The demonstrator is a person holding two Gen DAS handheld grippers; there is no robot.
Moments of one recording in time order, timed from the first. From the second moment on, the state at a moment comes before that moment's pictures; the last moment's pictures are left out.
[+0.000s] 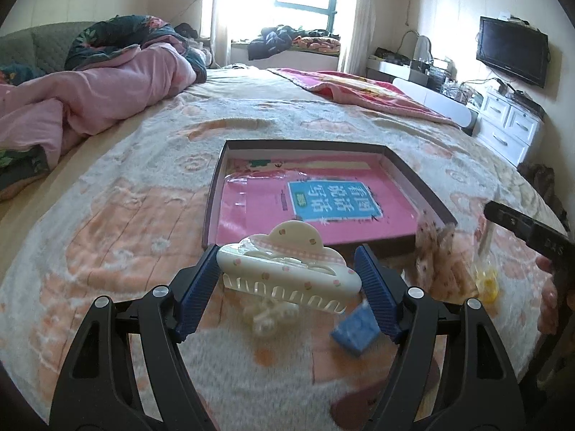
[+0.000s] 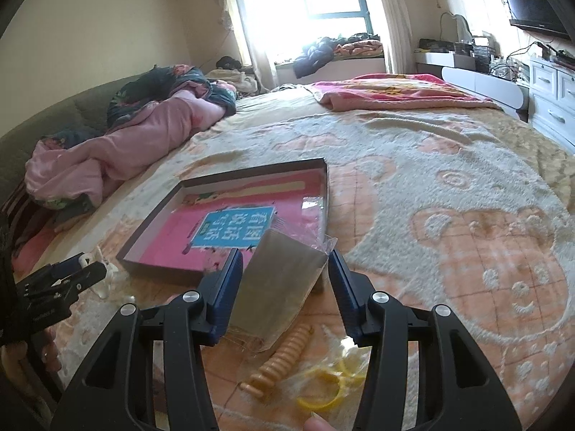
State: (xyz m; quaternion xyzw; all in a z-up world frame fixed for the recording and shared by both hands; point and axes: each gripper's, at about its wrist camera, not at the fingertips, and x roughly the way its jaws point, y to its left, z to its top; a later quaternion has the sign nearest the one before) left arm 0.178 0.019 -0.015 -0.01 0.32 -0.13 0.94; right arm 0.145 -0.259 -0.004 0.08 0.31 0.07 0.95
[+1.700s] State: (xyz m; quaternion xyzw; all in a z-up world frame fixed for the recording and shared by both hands) left arm 0.252 0.028 -0.034 -0.02 0.34 -0.09 0.94; right arm 0.264 -0.227 -0.047 0.01 0.37 0.03 0.93
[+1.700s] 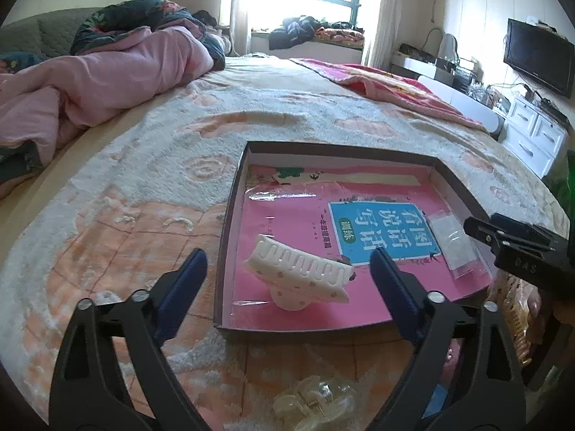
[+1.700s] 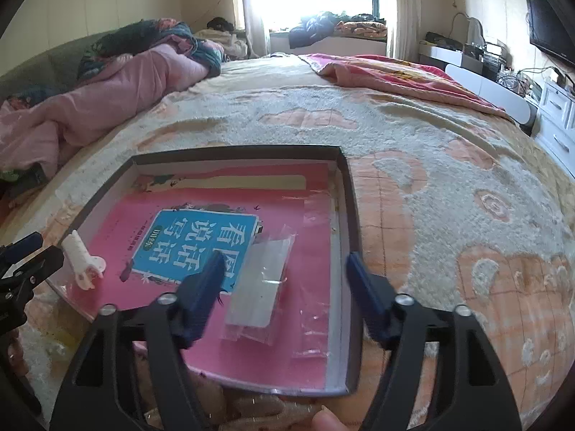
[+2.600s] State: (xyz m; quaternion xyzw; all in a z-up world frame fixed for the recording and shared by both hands) left arm 0.194 0.036 0.006 -0.05 0.28 -0.07 0.96; right arm 0.163 -0.227 -0.001 0.00 0.29 0.07 0.95
